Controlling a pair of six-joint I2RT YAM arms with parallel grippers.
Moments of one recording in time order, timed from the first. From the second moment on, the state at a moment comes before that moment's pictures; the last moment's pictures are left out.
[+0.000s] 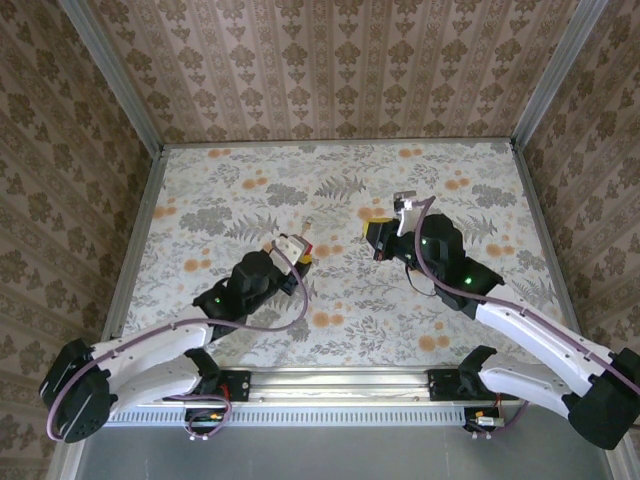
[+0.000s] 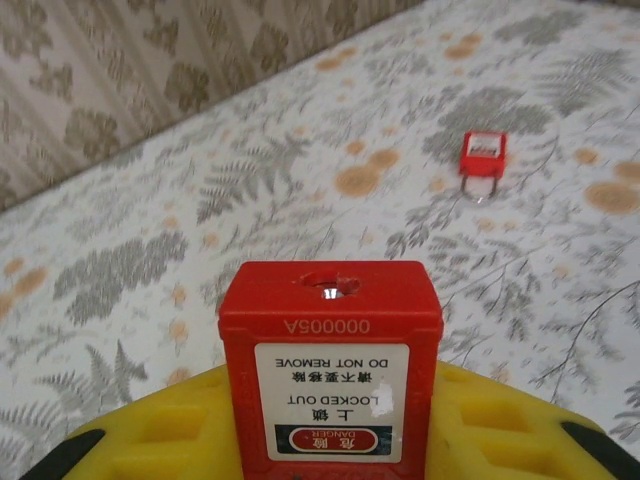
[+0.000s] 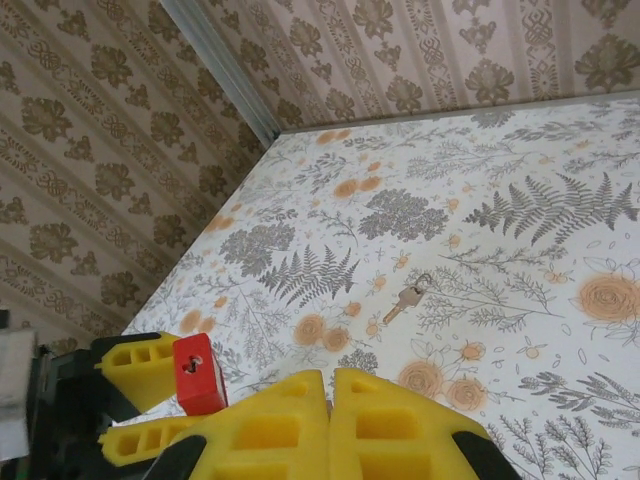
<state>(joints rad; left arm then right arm) -0.92 0.96 0.48 0.14 -0.23 0.08 0.66 0.98 0.76 -0.05 0.00 0.48</state>
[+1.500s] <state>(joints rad) -1.13 1.07 0.48 0.27 -0.31 0.11 0.94 1.11 0.81 -0.04 0.36 0.63</state>
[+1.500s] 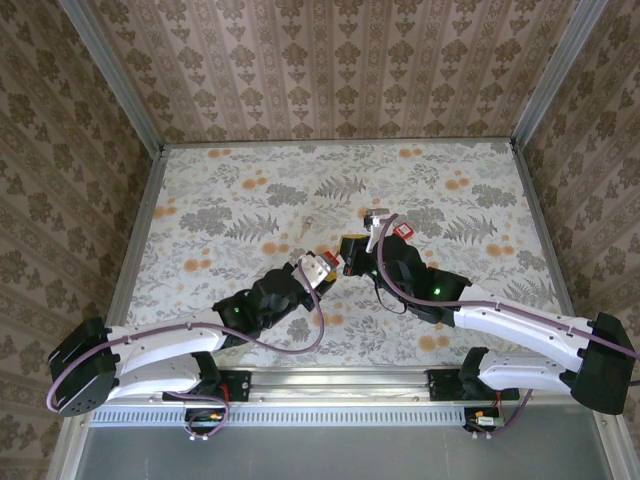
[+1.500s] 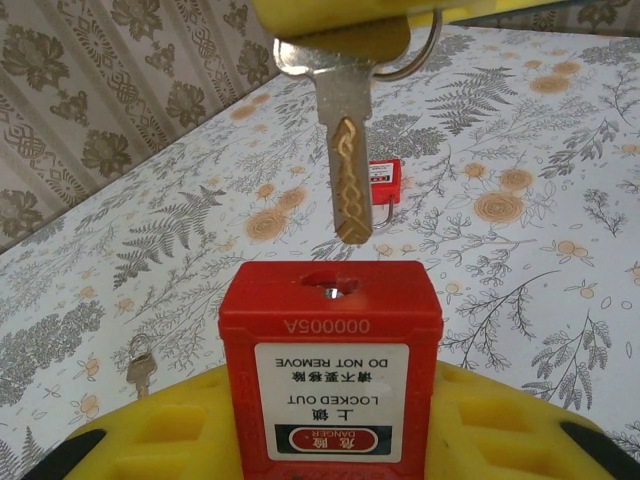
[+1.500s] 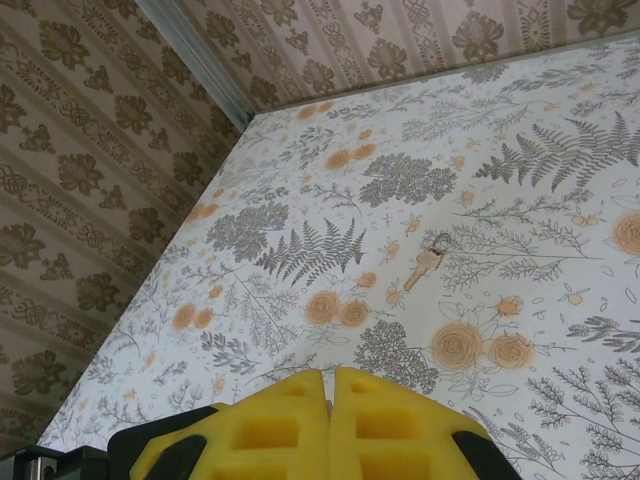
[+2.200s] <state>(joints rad) -1.13 1.07 0.50 0.24 -0.31 0.11 0.95 1.14 0.81 -0.02 0.36 0.66</state>
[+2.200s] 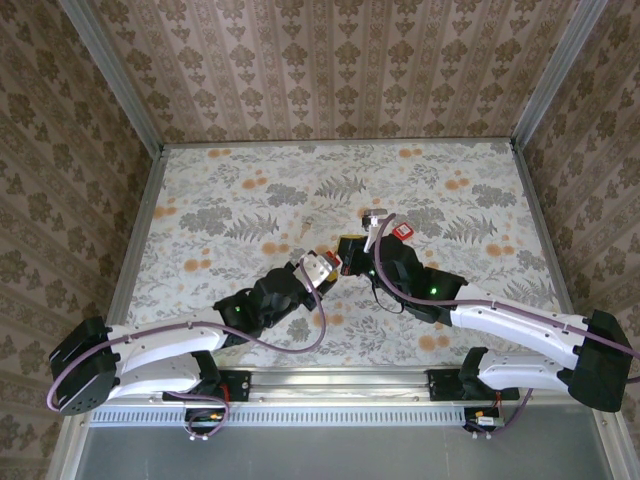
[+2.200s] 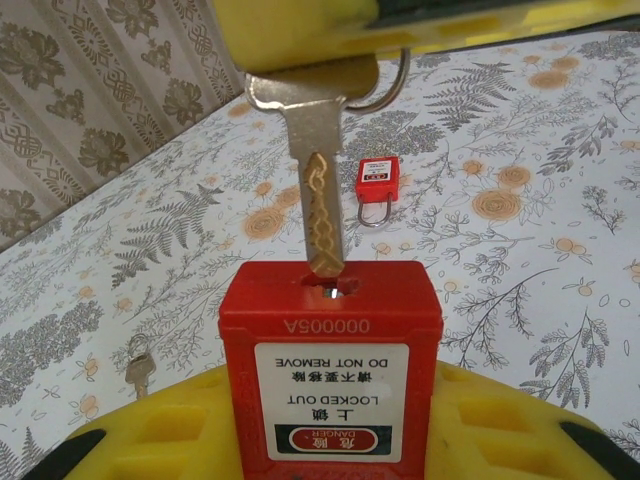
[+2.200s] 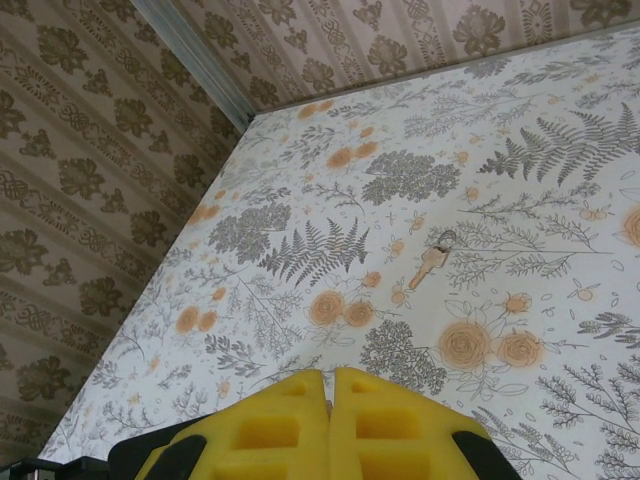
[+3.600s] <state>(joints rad) -1.10 1.07 0.53 0.14 -0.32 0.08 0.97 1.22 0.78 0.10 0.39 0.69</state>
